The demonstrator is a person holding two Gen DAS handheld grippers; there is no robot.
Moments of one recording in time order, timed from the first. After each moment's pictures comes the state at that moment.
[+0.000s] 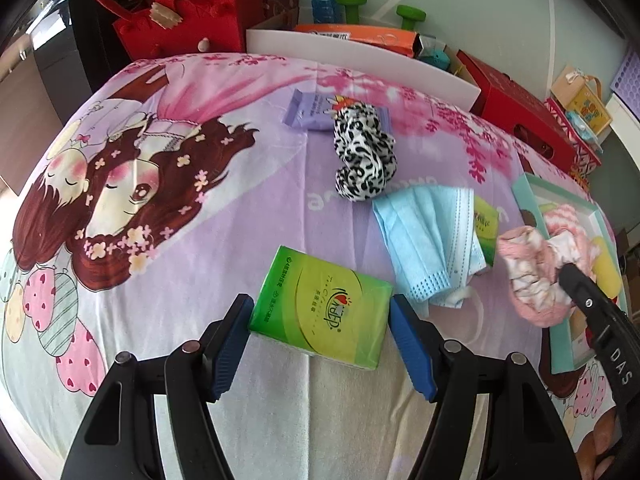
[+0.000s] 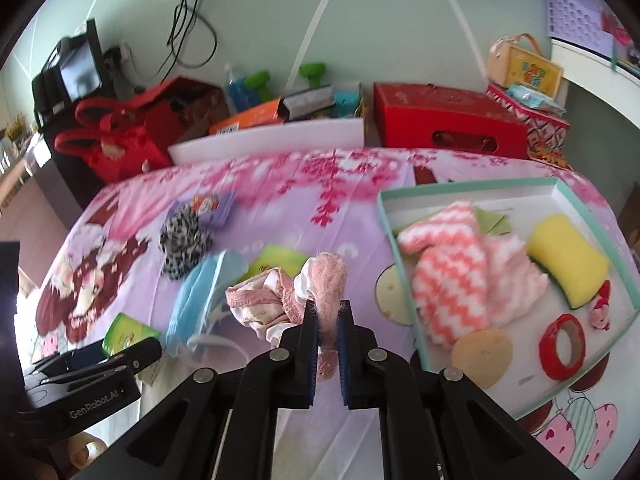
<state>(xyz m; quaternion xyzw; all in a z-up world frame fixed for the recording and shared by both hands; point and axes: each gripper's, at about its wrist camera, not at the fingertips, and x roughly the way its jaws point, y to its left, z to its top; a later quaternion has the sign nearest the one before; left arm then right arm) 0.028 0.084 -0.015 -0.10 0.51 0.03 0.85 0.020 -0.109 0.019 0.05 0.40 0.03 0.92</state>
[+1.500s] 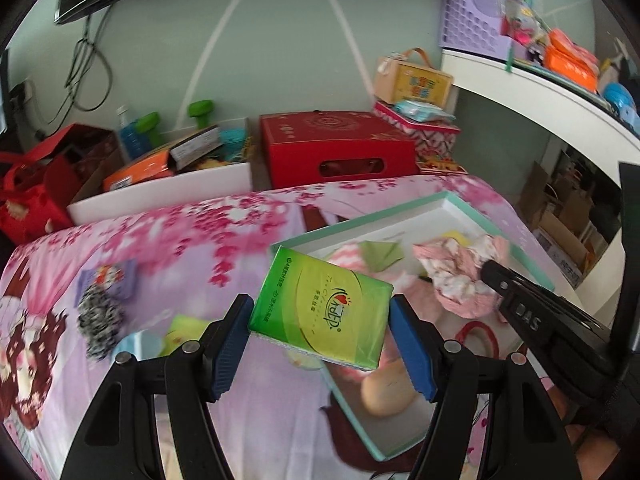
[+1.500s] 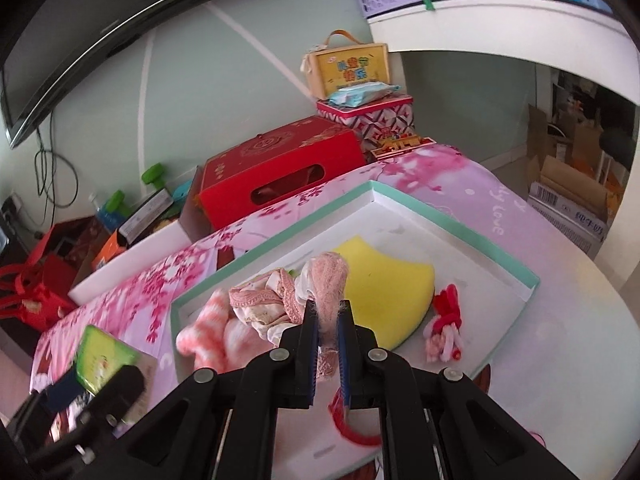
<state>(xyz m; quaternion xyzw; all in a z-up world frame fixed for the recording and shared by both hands) 0.044 -0.135 0.051 0.04 0.36 -0.17 0.92 0.012 -0.297 0.031 0.20 0.32 -0.16 0.91</state>
